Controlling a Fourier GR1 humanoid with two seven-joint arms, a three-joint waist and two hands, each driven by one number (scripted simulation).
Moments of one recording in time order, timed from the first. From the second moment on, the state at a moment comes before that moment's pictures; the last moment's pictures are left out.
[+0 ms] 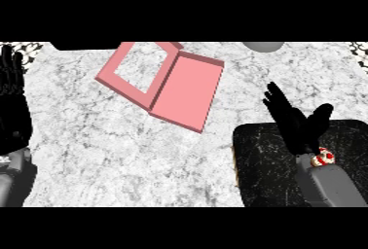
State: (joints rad) left arm -0.24 0.40 0.00 -1.68 0.15 0.43 -0.15; right arm -0.25 -0.30 0.21 -1.39 -0.34 -0.14 0.12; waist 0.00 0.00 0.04
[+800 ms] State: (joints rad) left arm -0.04 0.55 -0.06 -1.40 0.03 0.33 0.06; right arm -0.05 -0.70 0.07 -1.30 -0.26 0.35 -0.52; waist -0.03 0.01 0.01
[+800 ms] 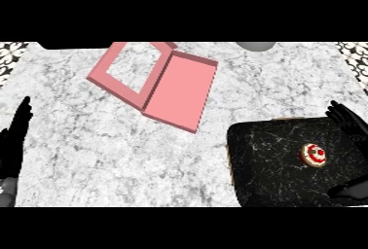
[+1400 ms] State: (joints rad) left arm -0.09 0.54 -0.07 -1.33 0.01 0.28 0.06; right arm -0.12 -0.93 0.10 -1.04 0.10 0.30 -0.87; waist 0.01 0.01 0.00
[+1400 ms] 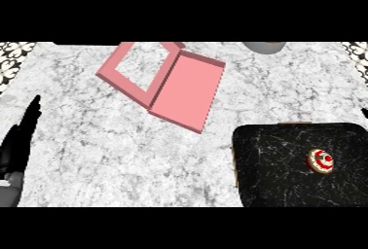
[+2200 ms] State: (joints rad) left arm -0.08 0.51 -0.03 -1.33 -0.03 0.25 0.05; right arm -0.34 -0.91 0.31 -1.05 0.47 0.41 -0.67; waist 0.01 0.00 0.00
